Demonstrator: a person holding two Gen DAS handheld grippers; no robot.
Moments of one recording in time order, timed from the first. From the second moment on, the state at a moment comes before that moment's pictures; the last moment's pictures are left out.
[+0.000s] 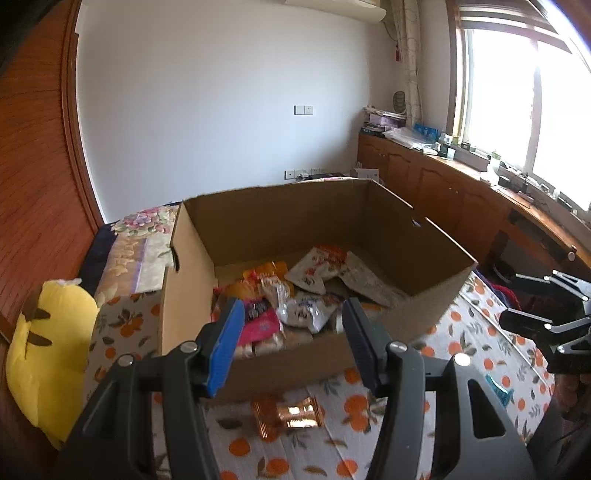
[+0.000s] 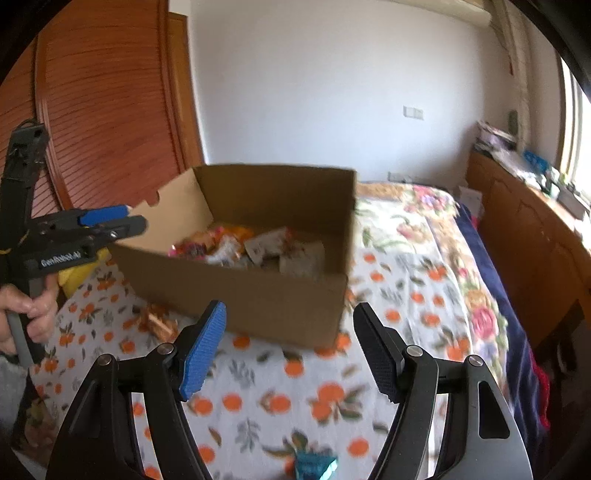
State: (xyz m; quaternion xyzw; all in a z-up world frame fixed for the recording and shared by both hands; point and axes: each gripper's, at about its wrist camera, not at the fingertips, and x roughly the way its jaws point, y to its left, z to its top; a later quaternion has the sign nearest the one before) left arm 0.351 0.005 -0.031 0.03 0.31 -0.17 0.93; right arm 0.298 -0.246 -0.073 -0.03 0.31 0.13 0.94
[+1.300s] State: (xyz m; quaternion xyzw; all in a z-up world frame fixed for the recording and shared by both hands) left arm 0.317 0.012 -0.127 -0.06 0.42 -0.14 0.90; right arm 0.244 -0.274 -0.190 -0.04 0.39 0.06 0.92
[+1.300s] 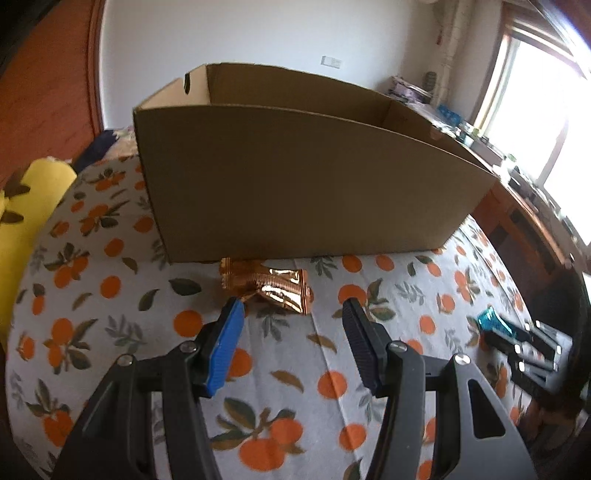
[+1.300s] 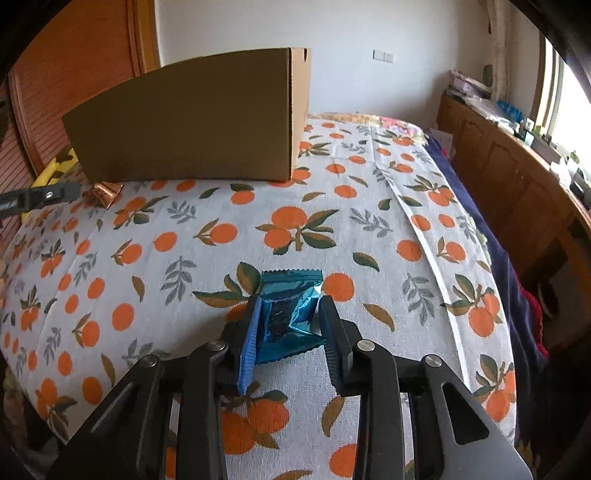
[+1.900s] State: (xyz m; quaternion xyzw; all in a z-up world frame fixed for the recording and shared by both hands) left arm 0.359 0.002 -0.150 -0.08 0.44 -0.02 0.90; right arm 0.240 -0.277 -0.192 -0.04 0.37 0.08 0.92
